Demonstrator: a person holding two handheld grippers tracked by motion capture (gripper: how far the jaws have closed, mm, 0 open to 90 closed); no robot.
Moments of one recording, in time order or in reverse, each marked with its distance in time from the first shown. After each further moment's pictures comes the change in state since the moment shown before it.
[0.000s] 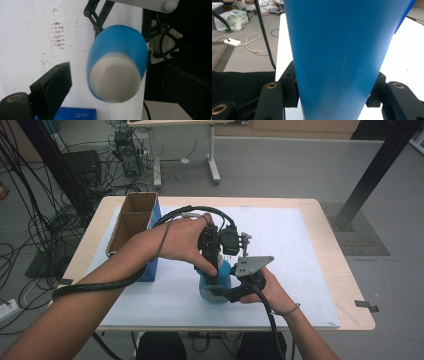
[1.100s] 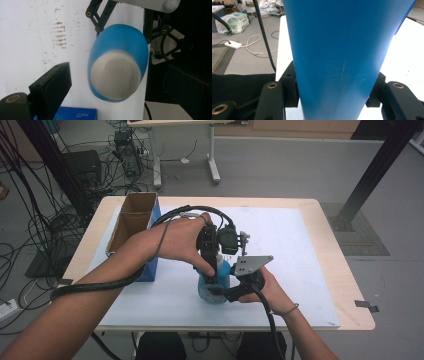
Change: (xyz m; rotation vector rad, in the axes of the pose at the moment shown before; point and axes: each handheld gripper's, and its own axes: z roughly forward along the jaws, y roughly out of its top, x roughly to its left) left arm 0.000 -0.005 -0.001 -0.011 0.011 -0.009; right arm -0.001 -0.001 0.002 -0.013 0.001 0.014
